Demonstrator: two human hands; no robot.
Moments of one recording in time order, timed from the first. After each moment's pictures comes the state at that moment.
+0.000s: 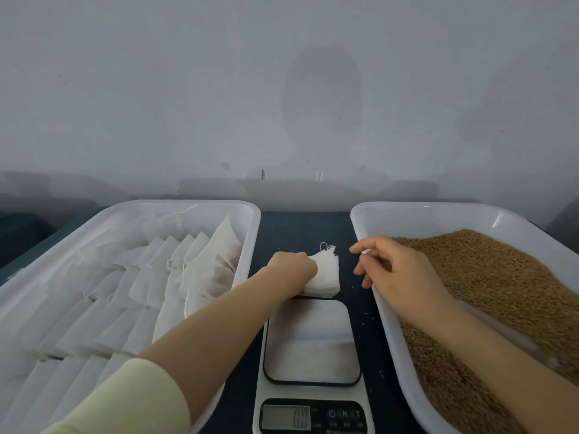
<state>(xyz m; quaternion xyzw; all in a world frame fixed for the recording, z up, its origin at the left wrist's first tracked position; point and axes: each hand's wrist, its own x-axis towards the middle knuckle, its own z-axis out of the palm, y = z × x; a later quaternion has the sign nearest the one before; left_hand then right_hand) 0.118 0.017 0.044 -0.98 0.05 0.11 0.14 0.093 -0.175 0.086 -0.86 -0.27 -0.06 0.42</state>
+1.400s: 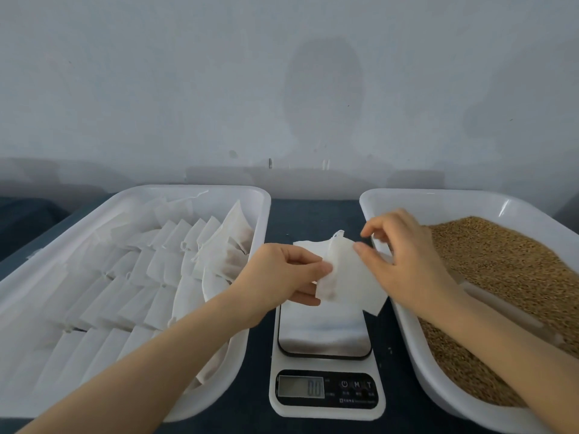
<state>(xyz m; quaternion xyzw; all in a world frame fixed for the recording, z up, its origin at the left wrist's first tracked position) -0.001 0.016 0.084 -0.75 -0.08 0.00 -0.66 0.072 -0.165 0.085 -0.86 -0.34 -0.21 0.32</state>
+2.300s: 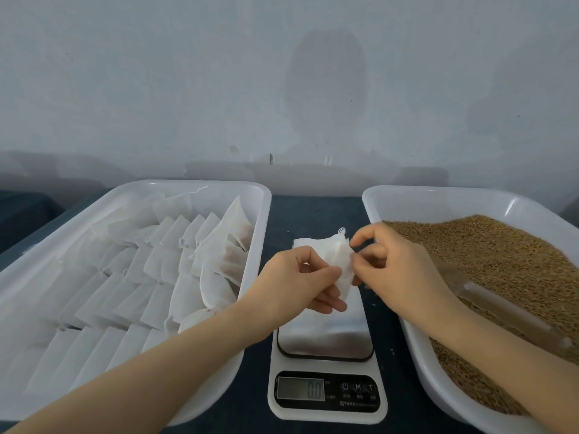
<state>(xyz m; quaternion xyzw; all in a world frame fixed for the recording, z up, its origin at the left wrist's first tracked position) -0.002 0.001 0.075 -0.75 -0.07 0.01 -0.66 0.063 -0.158 0.078 -0.85 -0.33 -0.09 0.41</state>
